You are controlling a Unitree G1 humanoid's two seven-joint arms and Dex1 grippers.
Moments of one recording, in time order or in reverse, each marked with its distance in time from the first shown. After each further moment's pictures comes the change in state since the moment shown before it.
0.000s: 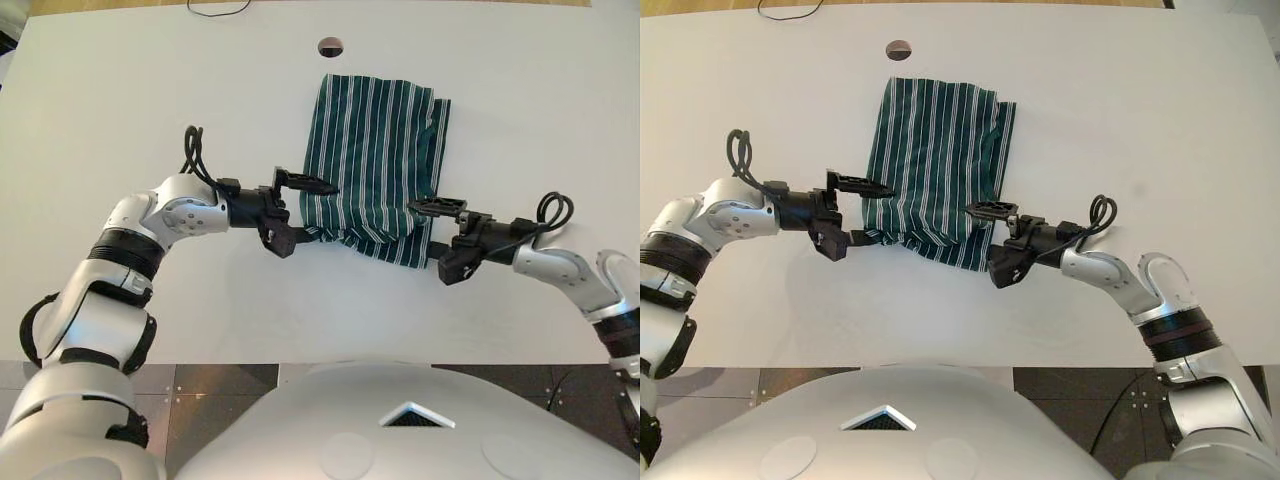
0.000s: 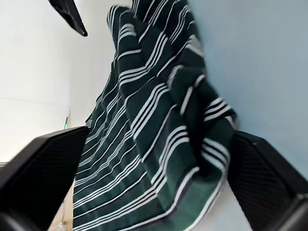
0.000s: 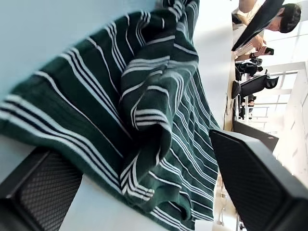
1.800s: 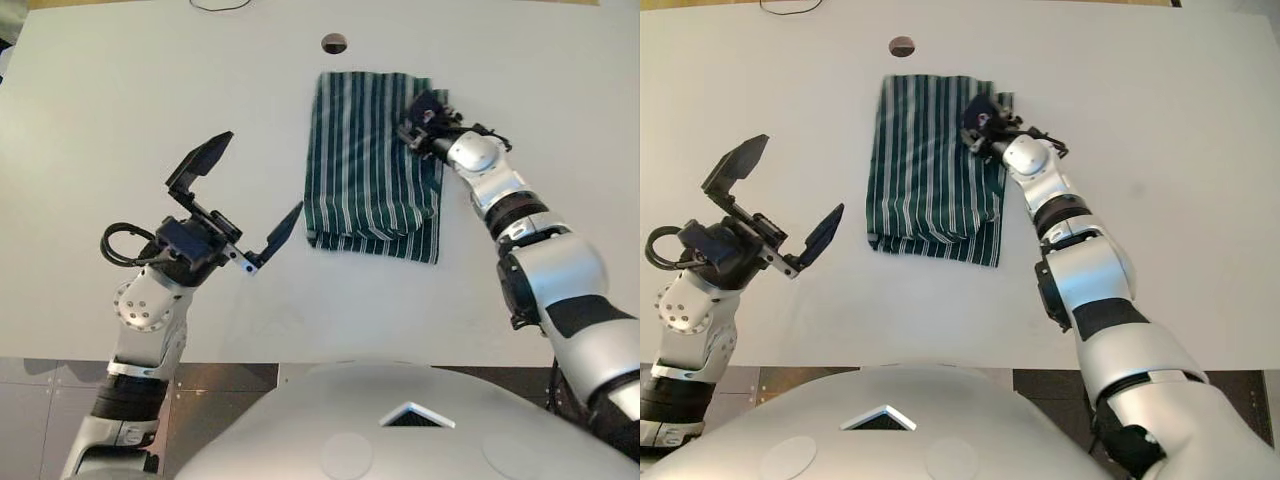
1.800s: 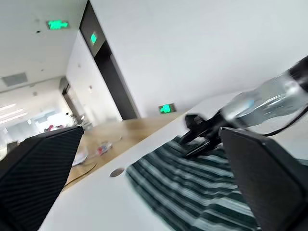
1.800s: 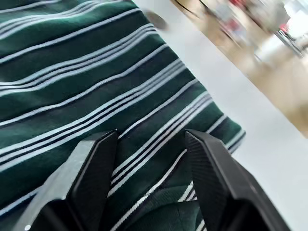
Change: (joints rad) left arm 0.754 -0.108 0.502 -0.815 -0.841 0.542 -0.018; right arm -0.686 0.601 -0.160 1.224 0.392 0.380 -0.214
